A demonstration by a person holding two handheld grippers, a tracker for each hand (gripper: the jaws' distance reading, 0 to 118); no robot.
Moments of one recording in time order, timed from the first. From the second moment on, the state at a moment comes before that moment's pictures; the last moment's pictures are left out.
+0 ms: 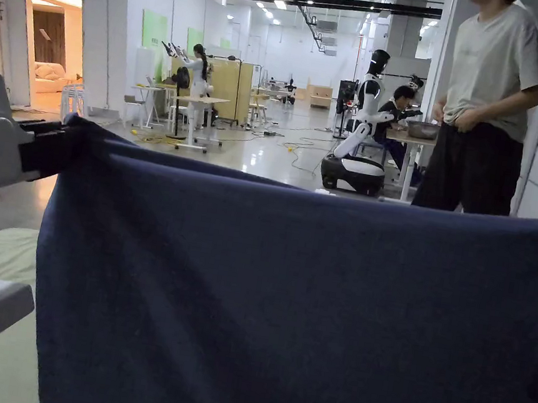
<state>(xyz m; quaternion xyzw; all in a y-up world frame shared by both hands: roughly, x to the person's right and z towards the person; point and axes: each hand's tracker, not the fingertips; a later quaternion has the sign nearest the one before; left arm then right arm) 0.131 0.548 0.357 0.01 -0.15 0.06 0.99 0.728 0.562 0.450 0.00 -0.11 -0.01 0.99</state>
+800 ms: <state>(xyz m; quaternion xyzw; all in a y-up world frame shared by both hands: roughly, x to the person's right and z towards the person) 0.161 0.545 0.257 -0.04 -0.13 0.04 0.99 0.733 0.584 0.359 0.03 -0.16 0.07 0.98</state>
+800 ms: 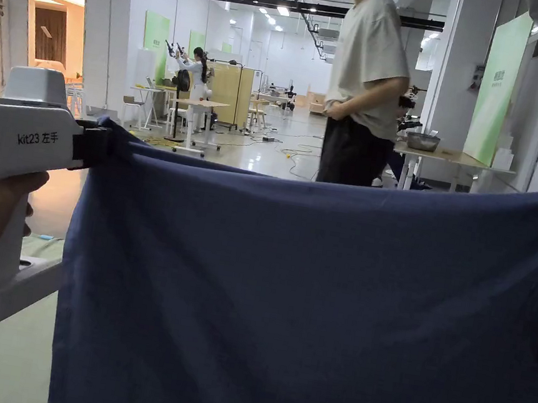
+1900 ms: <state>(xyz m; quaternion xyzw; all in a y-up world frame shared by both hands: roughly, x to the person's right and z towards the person) 0.194 0.448 0.088 -0.11 -0.10 0.02 0.99 0.739 0.512 0.185 -0.04 -0.17 0.08 0.98</state>
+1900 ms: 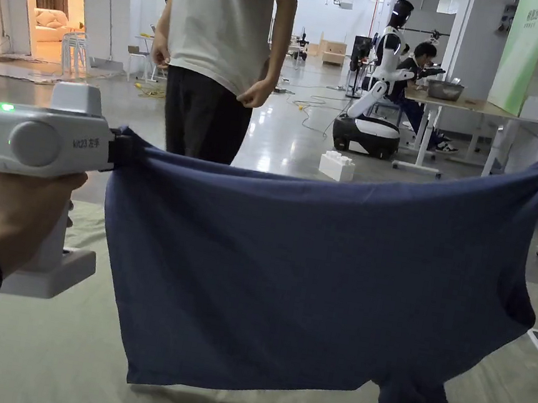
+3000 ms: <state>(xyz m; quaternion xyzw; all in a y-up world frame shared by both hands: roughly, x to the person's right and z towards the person) 0.095 0.109 0.414 -0.34 -0.18 0.09 0.92 0.716 0.141 0.566 -0.34 -0.13 -0.09 0.93</state>
